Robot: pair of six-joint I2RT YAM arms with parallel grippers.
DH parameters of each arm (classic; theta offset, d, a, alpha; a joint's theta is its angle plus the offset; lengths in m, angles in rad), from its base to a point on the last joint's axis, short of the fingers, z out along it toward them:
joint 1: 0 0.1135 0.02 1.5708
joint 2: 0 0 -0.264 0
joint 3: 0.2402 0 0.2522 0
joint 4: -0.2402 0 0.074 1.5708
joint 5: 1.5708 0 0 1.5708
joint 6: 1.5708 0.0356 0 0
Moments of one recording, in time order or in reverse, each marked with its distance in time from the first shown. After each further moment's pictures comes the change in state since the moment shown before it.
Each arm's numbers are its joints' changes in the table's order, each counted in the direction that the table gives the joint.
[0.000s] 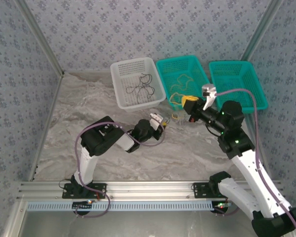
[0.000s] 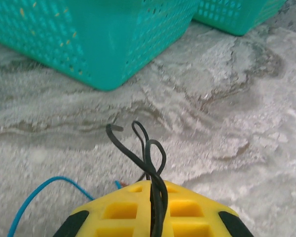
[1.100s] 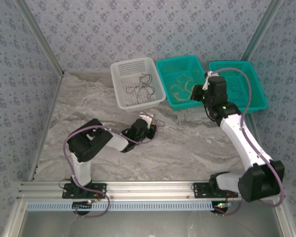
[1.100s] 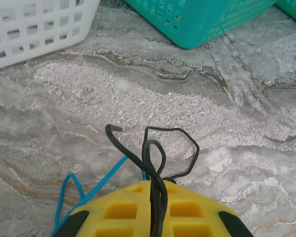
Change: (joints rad) left arm 0.011 0.184 -0.072 -0.295 -0.157 -0.254; right arm -0.134 -0.494 0.242 -0.208 0.391 0.061
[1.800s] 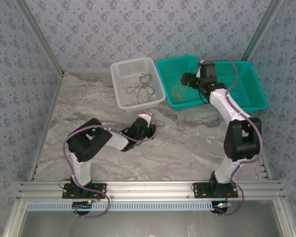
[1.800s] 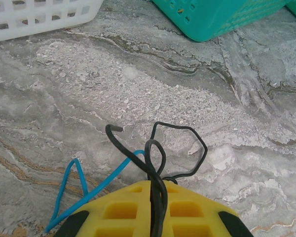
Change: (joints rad) left arm 0.013 0.002 0.016 -0.053 0.026 -0.090; right arm -0.064 -0.437 0.281 0.022 -0.031 -0.034
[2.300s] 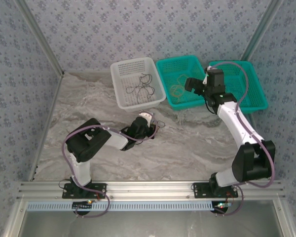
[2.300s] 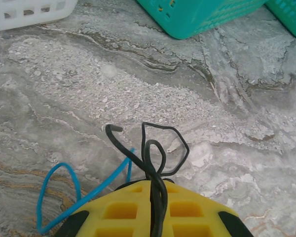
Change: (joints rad) left arm 0.006 0.015 0.010 -0.021 0.076 -0.013; right arm 0.005 0.285 -0.198 -0.038 0.031 0.000
